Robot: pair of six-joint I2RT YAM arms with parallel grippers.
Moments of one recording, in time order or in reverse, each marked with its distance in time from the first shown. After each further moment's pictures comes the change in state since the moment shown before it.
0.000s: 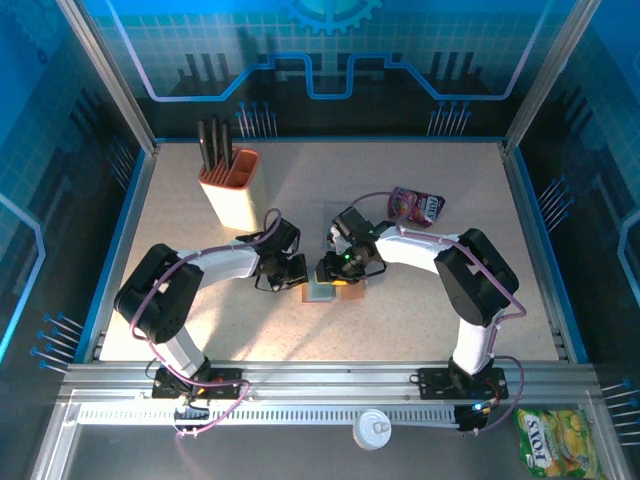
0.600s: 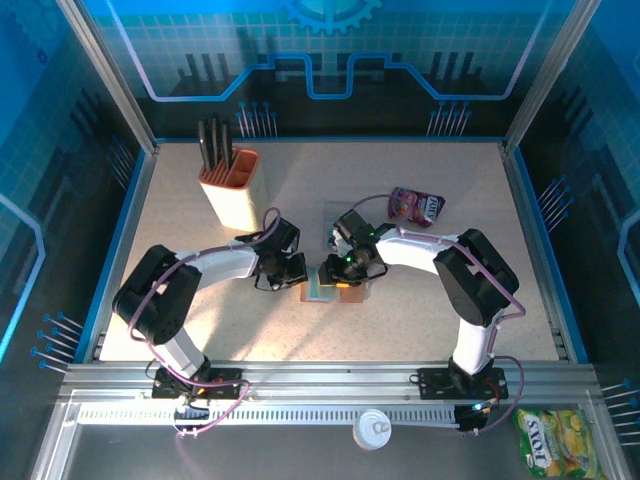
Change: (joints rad) left arm 0.000 -0.024 0.000 0.002 -0.016 -0.001; right arm 0.000 0.000 -0.026 0.005 0.023 0.000
